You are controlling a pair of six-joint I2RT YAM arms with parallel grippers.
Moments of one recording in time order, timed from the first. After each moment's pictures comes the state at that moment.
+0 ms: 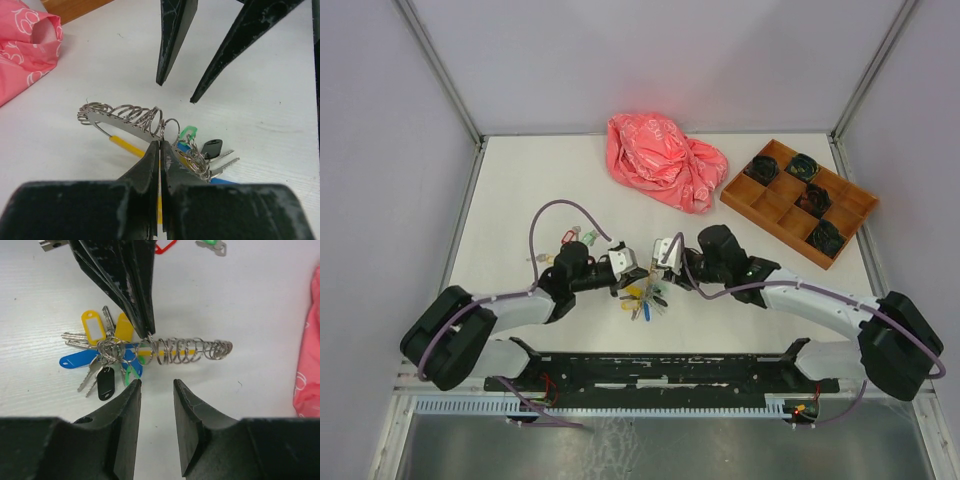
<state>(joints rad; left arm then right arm) -0.63 1.34 0.34 0.73 0.65 0.29 0.80 1.28 0.69 -0.01 -0.38 -0.52</state>
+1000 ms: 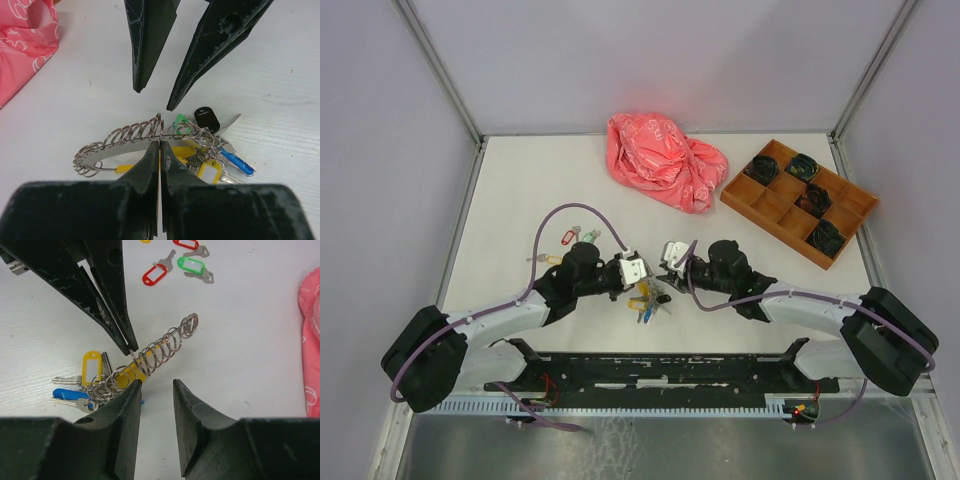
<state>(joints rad) -0.74 1.16 0.44 0.29 0.43 0.47 0.80 1.28 0.47 0.48 -0.37 -0.38</state>
